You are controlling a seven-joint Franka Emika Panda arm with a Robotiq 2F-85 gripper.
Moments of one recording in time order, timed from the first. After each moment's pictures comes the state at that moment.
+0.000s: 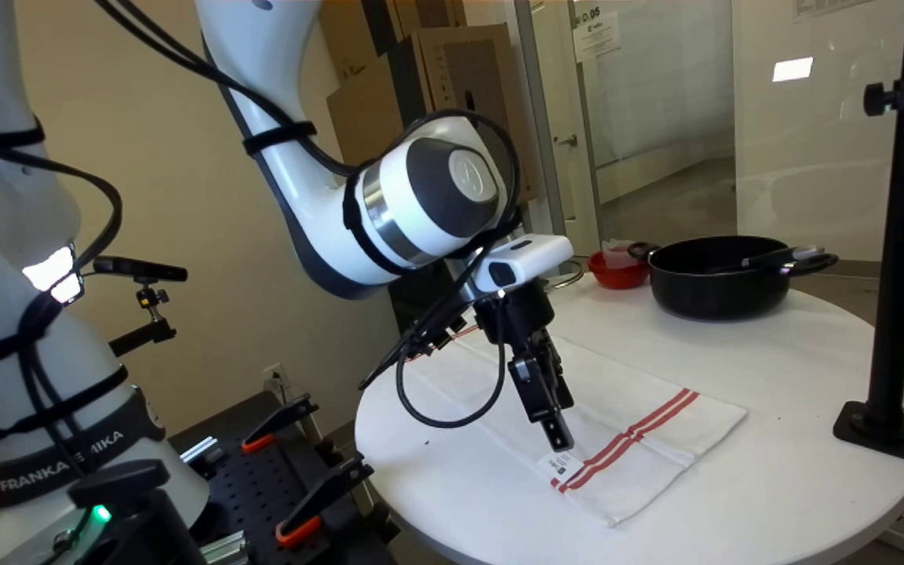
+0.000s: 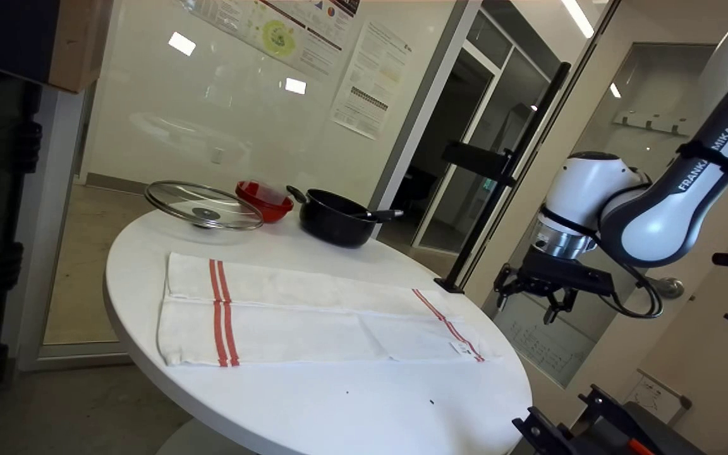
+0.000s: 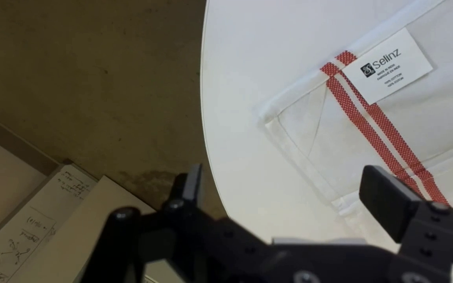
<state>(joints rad) -0.33 0.37 -0.25 -2.49 -1.10 2.95 1.37</state>
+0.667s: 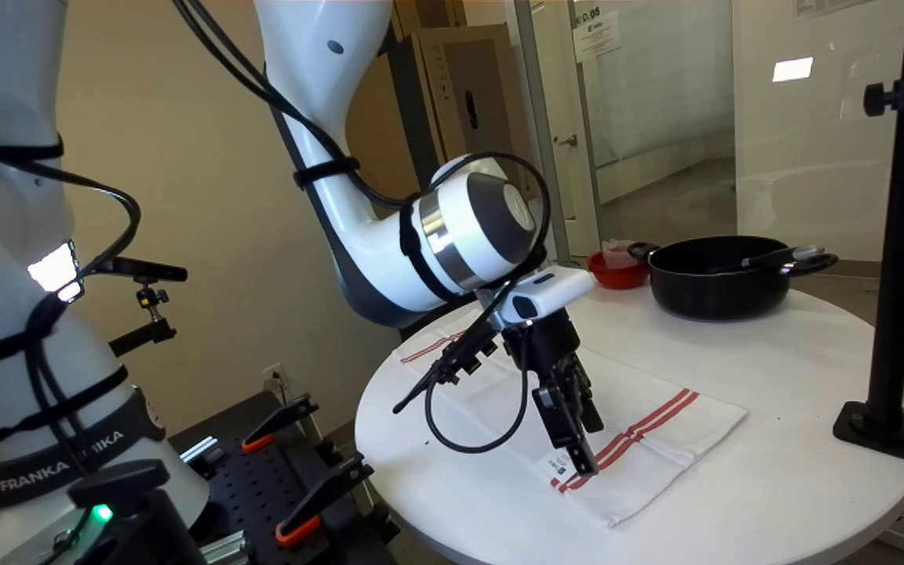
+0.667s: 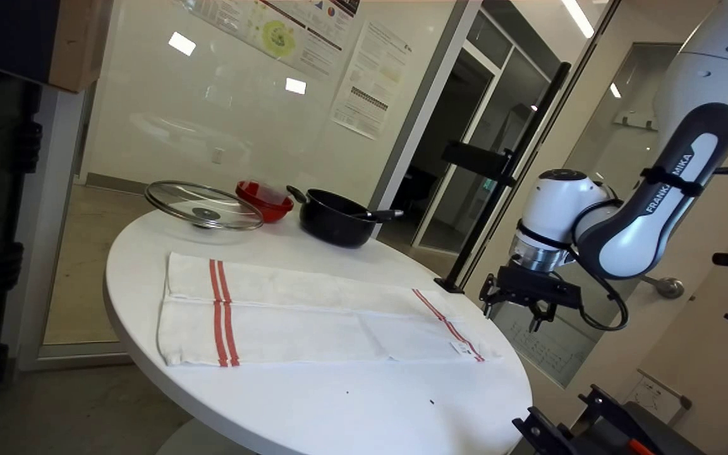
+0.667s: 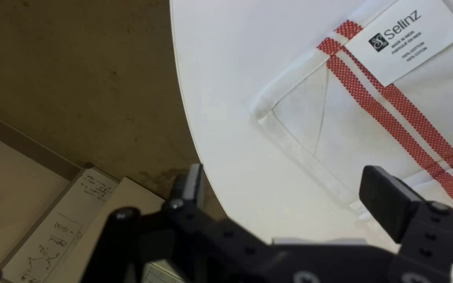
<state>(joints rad) -0.27 0.54 -0.29 -2.35 -1.20 2.95 1.62</state>
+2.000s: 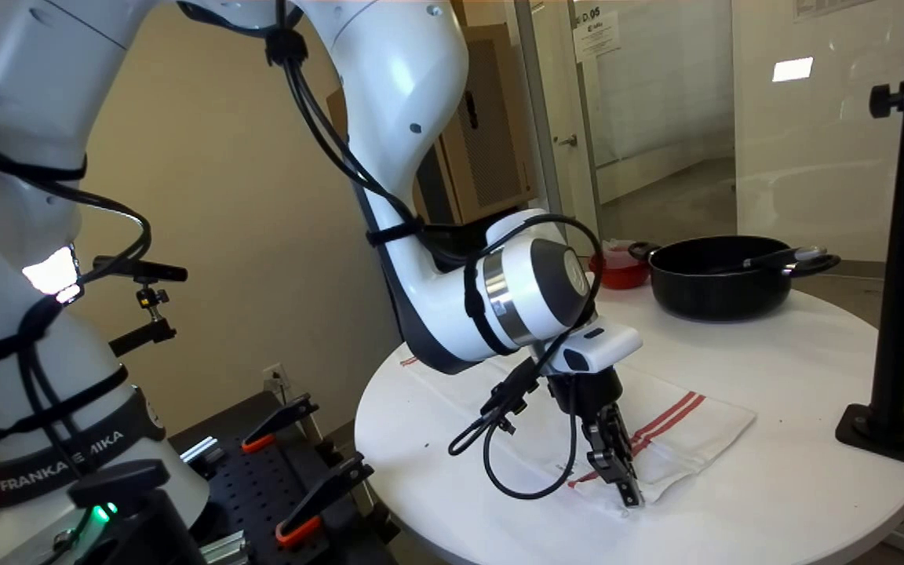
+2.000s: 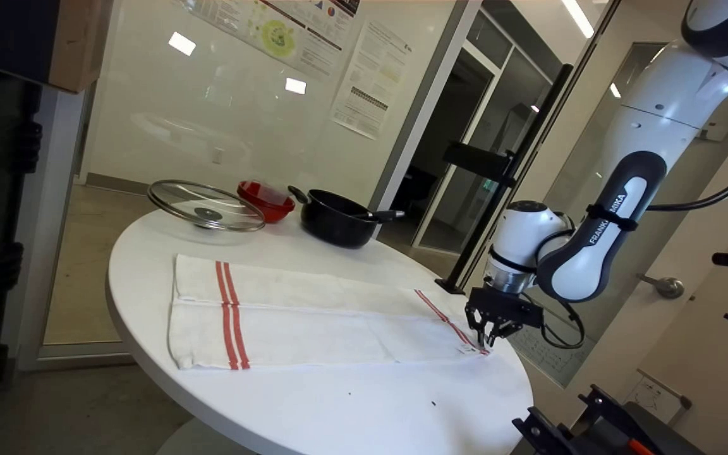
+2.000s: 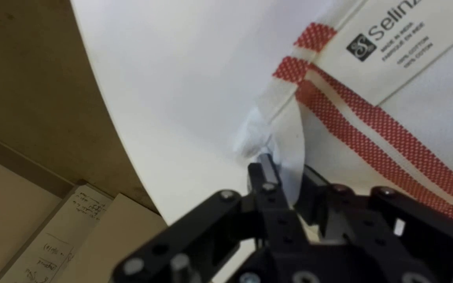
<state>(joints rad) -0.34 0.79 -0.22 -2.12 -1.12 2.95 1.60</state>
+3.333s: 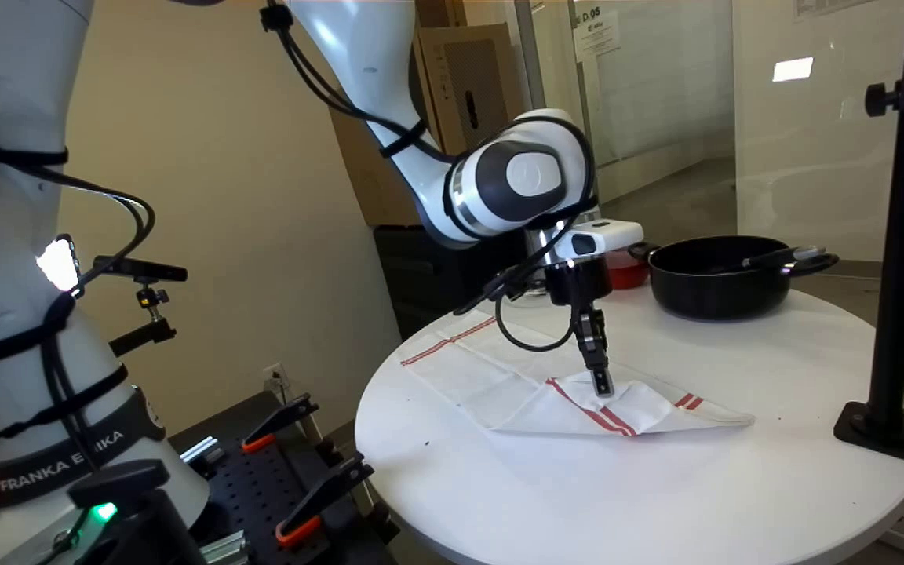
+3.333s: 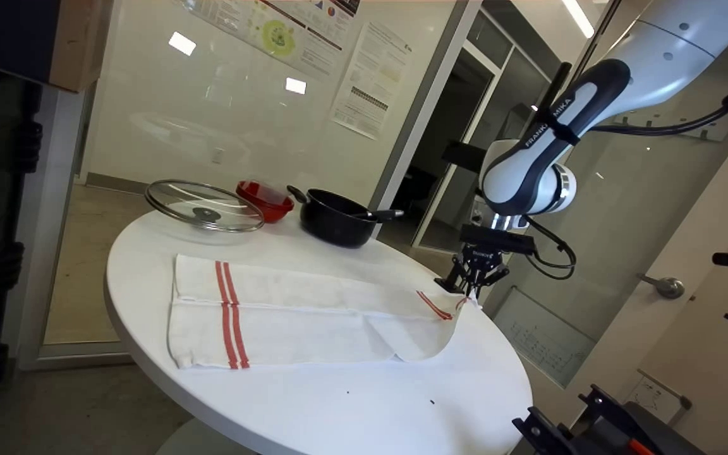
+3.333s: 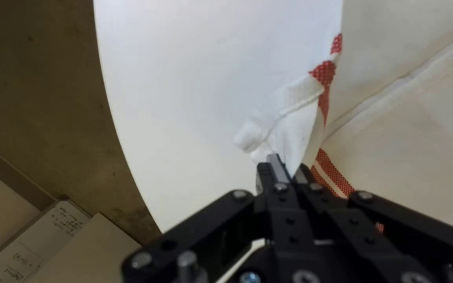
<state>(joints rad) -0.11 0.59 -0.24 -2.13 -0.29 2.64 0.85</state>
